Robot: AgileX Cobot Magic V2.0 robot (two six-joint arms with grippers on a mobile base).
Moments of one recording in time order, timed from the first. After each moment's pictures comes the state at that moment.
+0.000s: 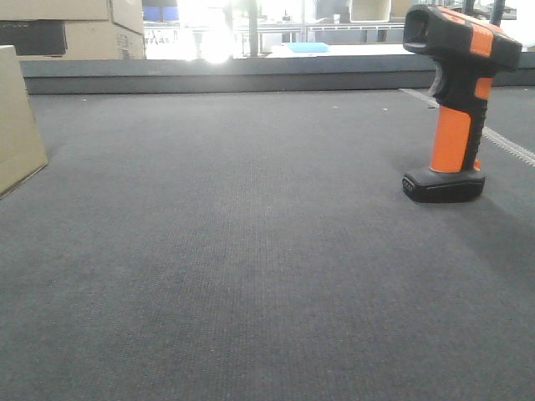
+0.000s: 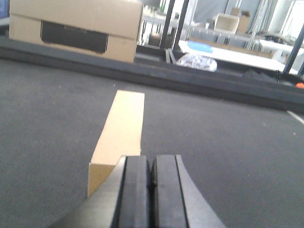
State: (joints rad) left arm 0.09 0.19 -0.38 -0.17 0.31 0.00; right arm -0.09 0.32 -0.38 0.22 0.13 -0.22
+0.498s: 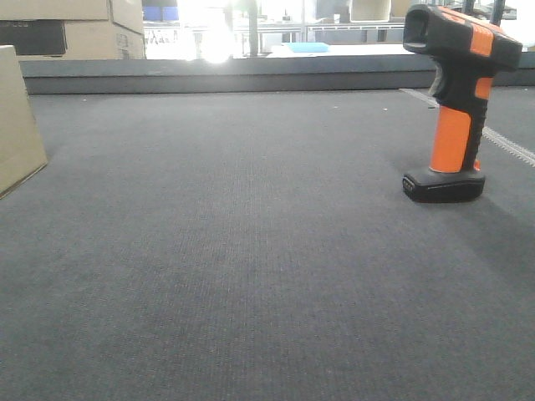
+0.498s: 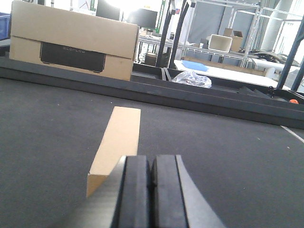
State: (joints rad) left arm 0.09 0.12 -0.38 -0.17 0.31 0.00; right arm -0.09 0.19 -0.38 0.33 0.19 -0.22
